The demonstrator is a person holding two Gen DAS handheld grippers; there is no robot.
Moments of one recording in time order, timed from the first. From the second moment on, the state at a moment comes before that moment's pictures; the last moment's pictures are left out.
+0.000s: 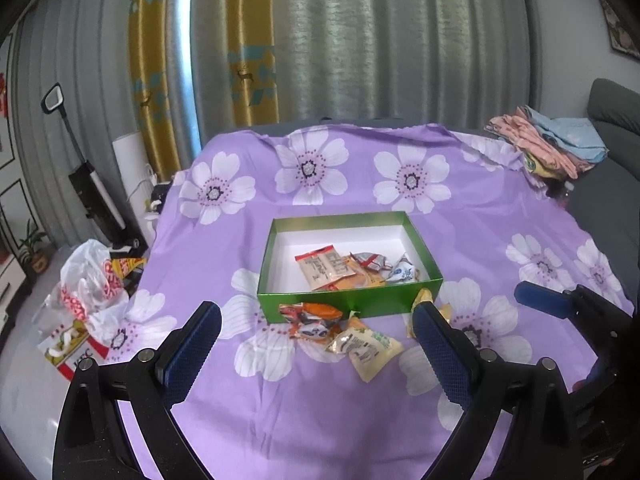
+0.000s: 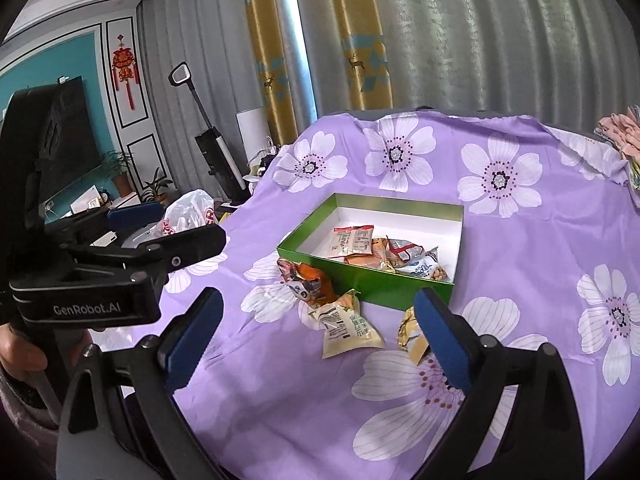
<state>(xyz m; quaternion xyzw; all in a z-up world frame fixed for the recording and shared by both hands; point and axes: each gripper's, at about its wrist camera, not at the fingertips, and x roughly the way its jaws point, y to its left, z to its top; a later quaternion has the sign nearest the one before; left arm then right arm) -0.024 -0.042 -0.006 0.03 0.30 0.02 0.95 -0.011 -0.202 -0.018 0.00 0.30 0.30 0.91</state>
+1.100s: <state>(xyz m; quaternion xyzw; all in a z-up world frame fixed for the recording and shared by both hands) -0.001 -0.017 -0.066 -0.01 0.39 0.01 0.92 -0.003 -0.190 -0.054 -0.02 0.35 0.29 0.89</state>
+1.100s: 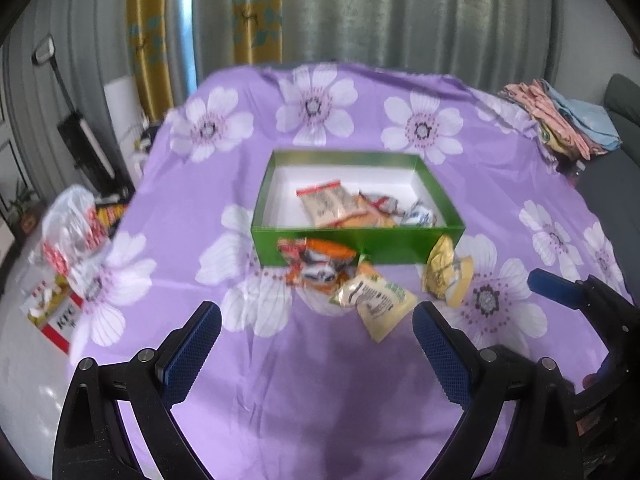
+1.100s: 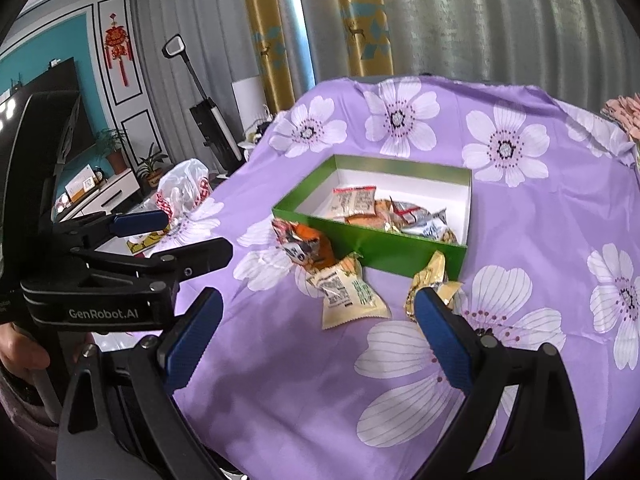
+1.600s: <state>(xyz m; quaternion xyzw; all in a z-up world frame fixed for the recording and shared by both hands) 0.022 0.024 -0.143 -0.20 0.47 -0.10 0.85 0.024 -0.185 -0.127 -0.02 0.43 0.29 0.85</state>
